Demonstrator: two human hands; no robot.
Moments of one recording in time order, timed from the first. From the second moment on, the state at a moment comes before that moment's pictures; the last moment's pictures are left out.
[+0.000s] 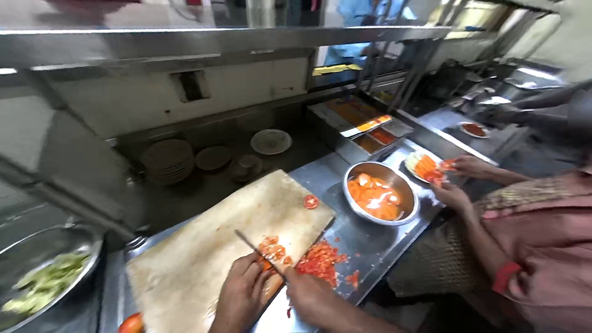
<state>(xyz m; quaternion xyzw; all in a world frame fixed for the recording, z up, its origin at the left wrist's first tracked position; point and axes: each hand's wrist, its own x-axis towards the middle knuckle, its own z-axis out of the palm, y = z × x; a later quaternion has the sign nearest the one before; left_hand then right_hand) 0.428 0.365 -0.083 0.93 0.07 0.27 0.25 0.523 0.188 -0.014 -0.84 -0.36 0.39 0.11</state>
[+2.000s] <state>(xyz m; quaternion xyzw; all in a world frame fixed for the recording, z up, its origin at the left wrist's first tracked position) 0.415 0.374 -0.082 0.94 0.03 0.24 0.25 0.521 0.108 -0.038 -0.82 -0.37 0.40 0.17</state>
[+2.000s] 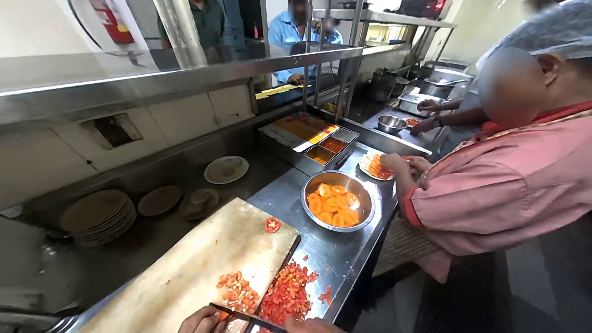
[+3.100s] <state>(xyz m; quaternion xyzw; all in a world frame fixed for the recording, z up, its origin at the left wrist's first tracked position) 0.418 0.372 -0.083 0.92 0.05 0.28 0.26 0.526 0.170 -0.025 -0.80 -0.40 0.43 0.11</state>
